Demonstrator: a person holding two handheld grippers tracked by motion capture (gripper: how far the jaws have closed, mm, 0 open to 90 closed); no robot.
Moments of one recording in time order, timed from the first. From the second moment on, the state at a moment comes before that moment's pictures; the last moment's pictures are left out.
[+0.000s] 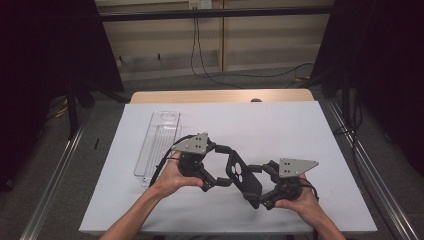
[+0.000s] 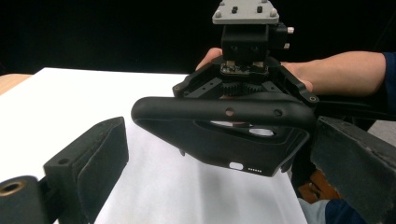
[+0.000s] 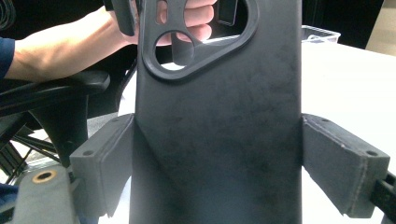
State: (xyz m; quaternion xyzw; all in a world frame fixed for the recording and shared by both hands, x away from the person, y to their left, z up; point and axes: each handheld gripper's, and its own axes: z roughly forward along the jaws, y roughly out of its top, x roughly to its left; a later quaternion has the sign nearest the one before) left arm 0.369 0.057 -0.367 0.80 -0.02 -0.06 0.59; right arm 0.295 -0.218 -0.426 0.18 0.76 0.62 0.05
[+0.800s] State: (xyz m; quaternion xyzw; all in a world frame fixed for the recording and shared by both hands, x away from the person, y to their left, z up) left arm 0.369 0.050 -0.369 0.80 -0.01 -0.07 0.60; right arm 0.294 -0.216 -0.427 0.18 0.77 0.61 0.06
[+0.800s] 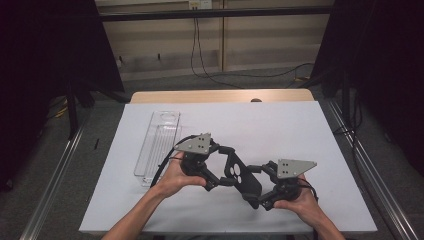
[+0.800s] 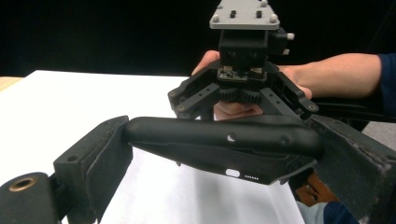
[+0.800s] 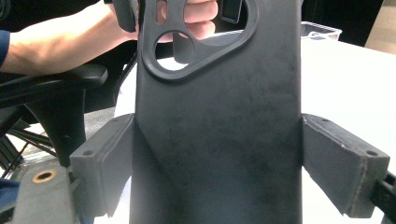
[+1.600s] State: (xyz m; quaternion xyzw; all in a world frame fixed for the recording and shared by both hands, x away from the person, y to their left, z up) left arm 0.367 0.048 -0.368 0.80 -0.02 -0.08 0.60; right arm 0.293 -0.215 -0.426 0.18 0.77 0.62 0.06
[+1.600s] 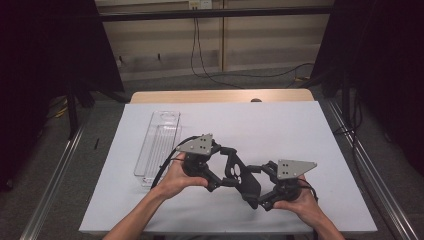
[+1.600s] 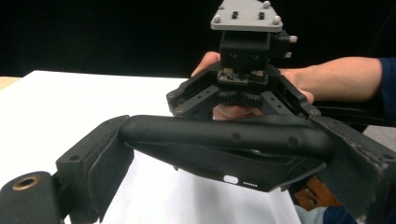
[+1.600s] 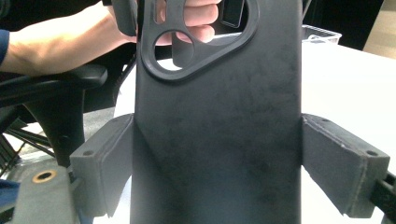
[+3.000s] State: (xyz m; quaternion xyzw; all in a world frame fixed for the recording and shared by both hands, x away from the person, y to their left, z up) left arm 0.368 0.050 -0.364 0.80 -0.02 -0.08 0.59; right arm 0.296 -0.216 -0.425 0.18 0.76 0.62 0.06
